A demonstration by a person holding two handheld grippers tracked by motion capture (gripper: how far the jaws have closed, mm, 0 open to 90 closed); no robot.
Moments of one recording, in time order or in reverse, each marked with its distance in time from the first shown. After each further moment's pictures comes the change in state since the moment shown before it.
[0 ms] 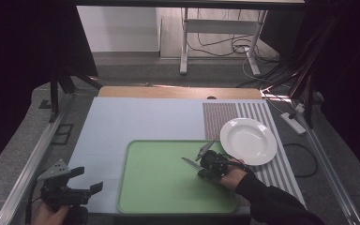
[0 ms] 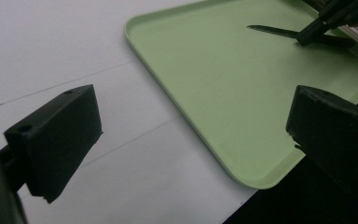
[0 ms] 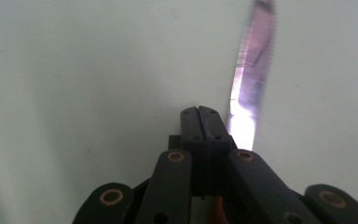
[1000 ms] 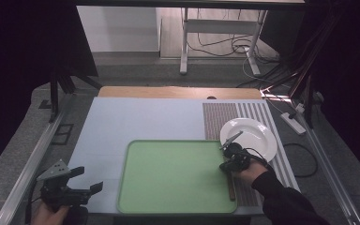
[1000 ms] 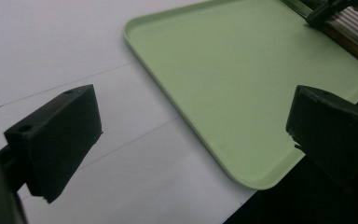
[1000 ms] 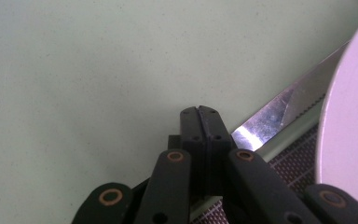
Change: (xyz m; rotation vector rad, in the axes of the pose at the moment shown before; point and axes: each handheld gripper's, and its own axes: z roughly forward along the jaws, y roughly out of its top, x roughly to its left) left arm 0.000 0.000 0.000 -0.005 -0.002 0.004; right arm -0.046 -0.050 -0.026 0.005 -0.051 0.244
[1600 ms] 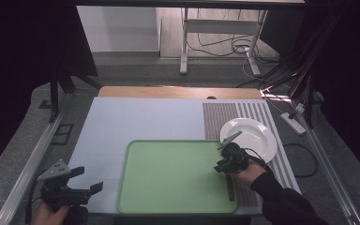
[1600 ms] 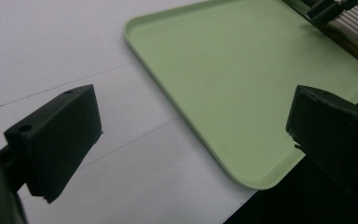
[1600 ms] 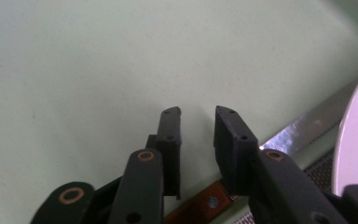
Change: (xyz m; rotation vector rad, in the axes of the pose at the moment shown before) left arm 0.000 0.000 0.000 0.001 0.001 -0.001; right arm 0.013 0.007 -0.008 -0.066 0.016 -0.027
